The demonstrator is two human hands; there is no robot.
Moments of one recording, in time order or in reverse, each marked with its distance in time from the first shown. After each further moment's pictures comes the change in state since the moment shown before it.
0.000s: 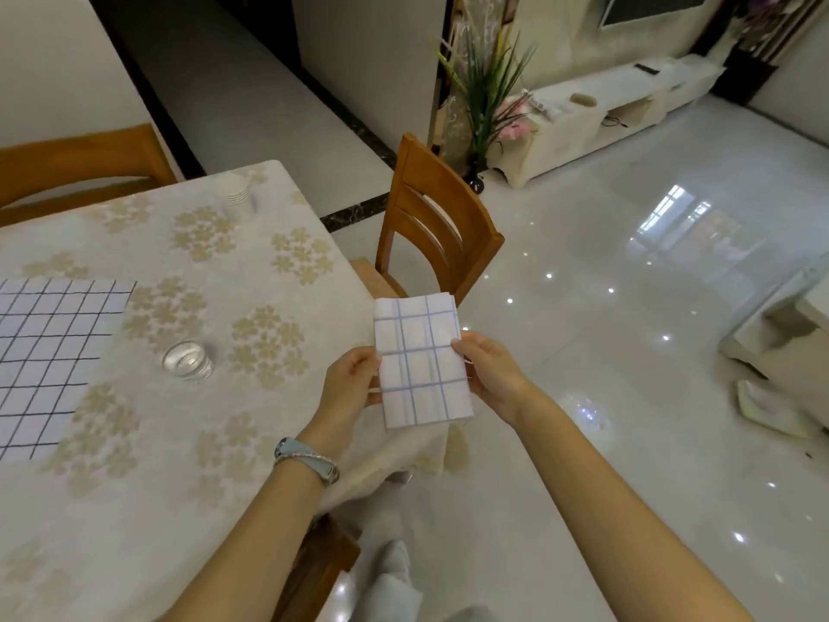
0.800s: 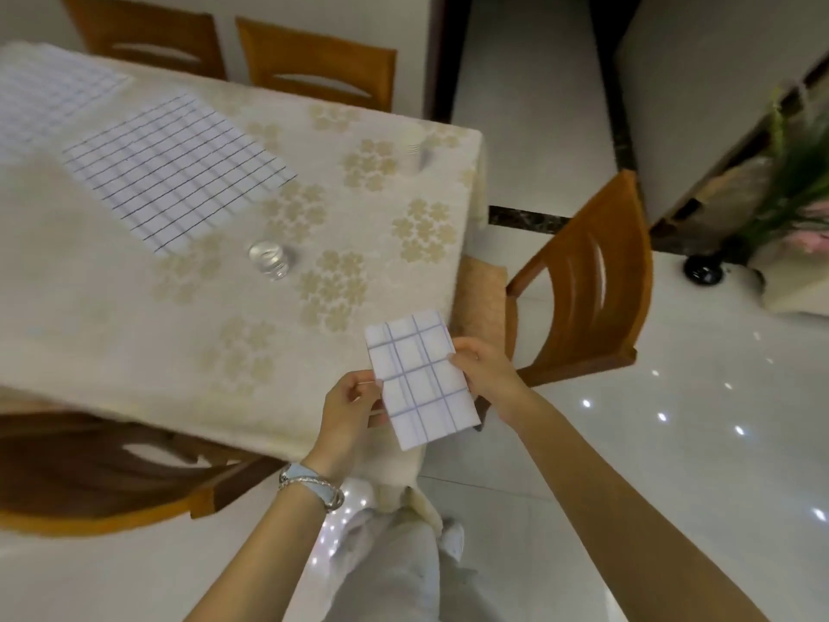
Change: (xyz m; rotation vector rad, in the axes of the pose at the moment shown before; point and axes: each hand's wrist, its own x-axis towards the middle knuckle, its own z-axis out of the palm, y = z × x) left_hand 0.053 -0.051 0.091 -0.408 0.741 -0.064; right_hand 0.186 -0.051 -0.005 -0.622 -0.652 0.000
